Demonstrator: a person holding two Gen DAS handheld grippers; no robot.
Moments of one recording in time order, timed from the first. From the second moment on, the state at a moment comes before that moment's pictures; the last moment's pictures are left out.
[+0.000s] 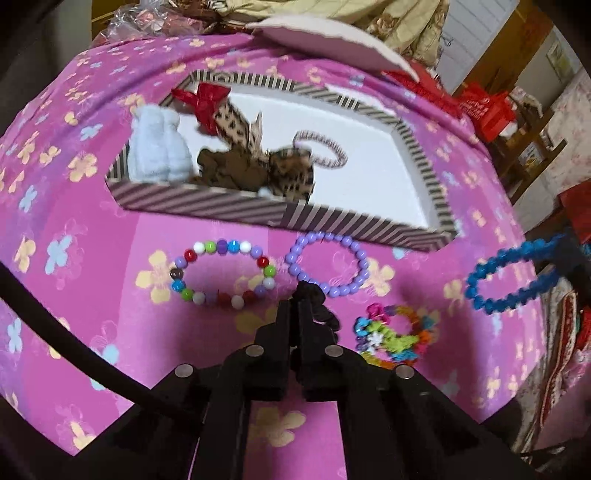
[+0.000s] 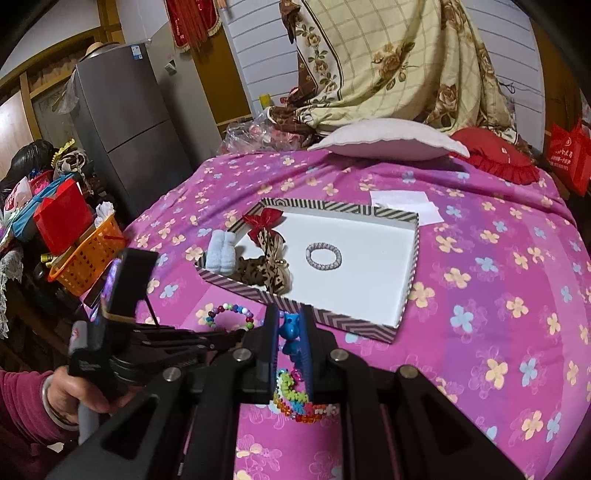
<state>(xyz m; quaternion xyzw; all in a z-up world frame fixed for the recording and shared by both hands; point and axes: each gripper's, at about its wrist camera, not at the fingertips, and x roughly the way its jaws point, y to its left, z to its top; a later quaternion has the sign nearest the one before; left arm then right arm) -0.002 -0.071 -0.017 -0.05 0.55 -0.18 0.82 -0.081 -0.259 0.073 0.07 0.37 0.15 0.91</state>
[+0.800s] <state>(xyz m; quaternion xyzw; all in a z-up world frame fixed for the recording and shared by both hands) 0.079 -0.063 0.057 -0.03 0.49 -0.15 0.86 -0.011 -0.252 0.067 0.04 0.39 0.15 0.91</state>
